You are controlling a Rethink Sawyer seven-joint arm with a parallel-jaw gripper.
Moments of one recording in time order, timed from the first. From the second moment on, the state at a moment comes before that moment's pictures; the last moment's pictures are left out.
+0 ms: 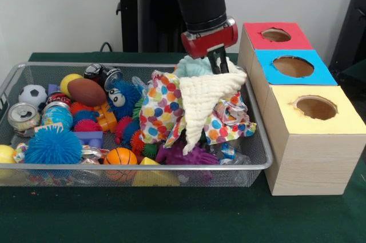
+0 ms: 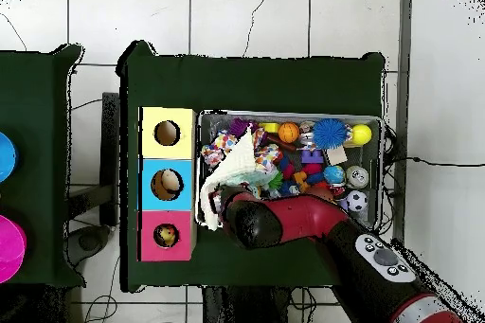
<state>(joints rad) -0.70 -0.63 0.54 2.03 -0.46 0.22 1.56</state>
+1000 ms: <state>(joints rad) -0.89 -0.74 0.53 1.97 -0.56 0.28 1.56</state>
